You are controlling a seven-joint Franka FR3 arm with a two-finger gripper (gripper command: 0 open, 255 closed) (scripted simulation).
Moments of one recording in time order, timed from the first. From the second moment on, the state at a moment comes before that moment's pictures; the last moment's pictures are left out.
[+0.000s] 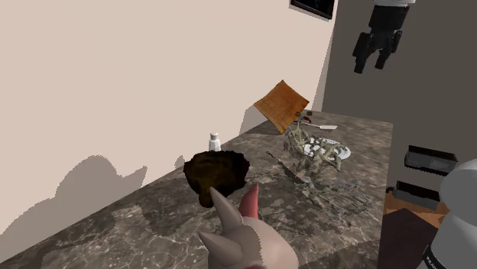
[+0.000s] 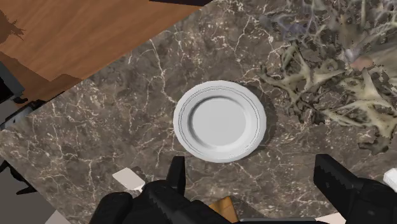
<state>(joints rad) 0.02 -0.79 -0.03 -2.26 -0.08 1.67 -0.14</state>
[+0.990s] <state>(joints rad) 0.08 -0.50 0.16 -2.22 0.03 1.85 0.09</state>
